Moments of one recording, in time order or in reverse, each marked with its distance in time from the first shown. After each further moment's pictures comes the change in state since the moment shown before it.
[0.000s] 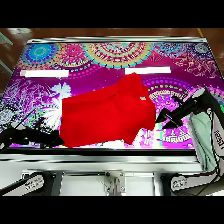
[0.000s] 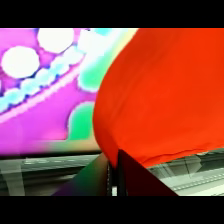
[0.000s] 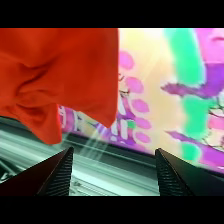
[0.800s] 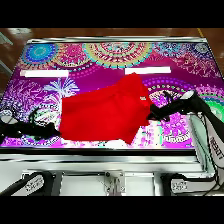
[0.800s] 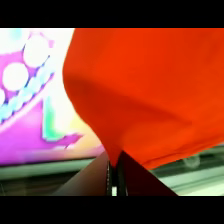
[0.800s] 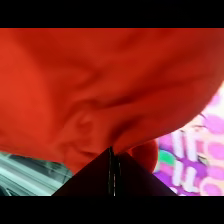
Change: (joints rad) left arm 0.000 0.119 0.172 -0.011 -0.062 0.012; right arm 0.145 0.117 -0.073 0.188 -0.283 -0.047
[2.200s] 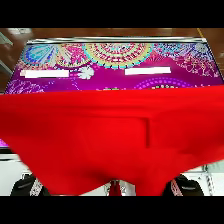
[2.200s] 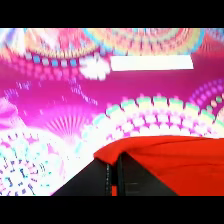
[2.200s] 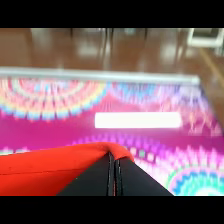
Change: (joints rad) left arm 0.001 0.534 1.020 0.158 -0.462 -0.219; right arm 0.004 0.859 0.900 -0.632 0.354 0.110
